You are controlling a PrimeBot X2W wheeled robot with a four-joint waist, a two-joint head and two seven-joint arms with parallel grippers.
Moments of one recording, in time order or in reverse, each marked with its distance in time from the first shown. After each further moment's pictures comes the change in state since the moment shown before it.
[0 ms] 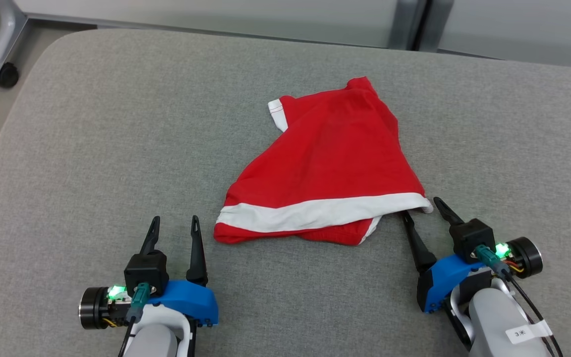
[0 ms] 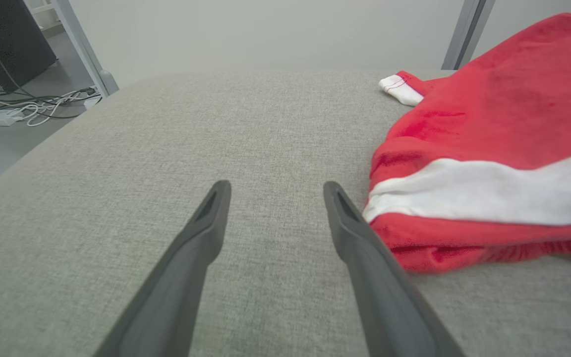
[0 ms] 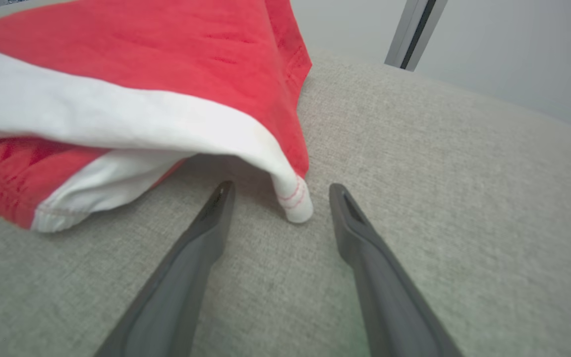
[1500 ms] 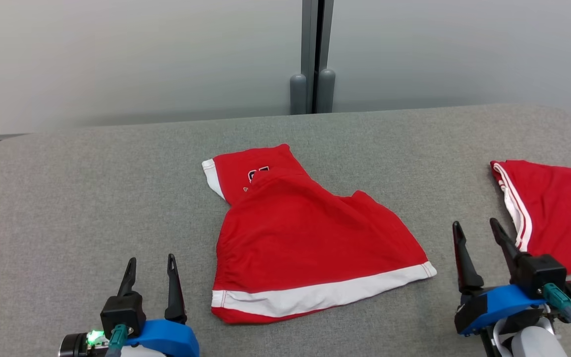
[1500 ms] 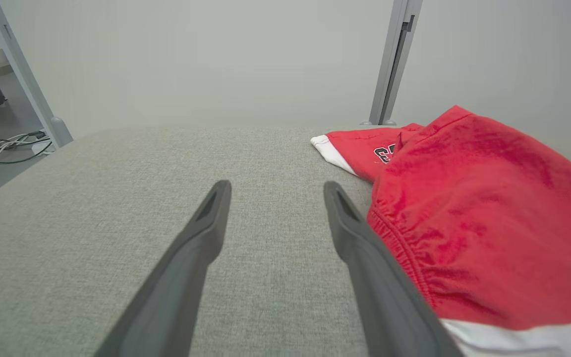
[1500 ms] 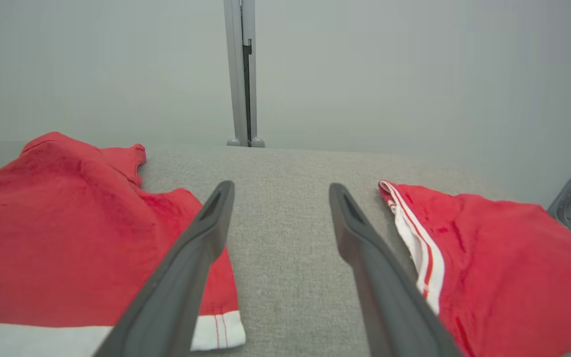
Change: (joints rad) left arm 0.152 -0.001 0.100 -0.076 0.021 -0.017 0.000; right arm 0.203 -0.001 -0.153 -0.251 0.111 0.000 0.000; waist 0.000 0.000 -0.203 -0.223
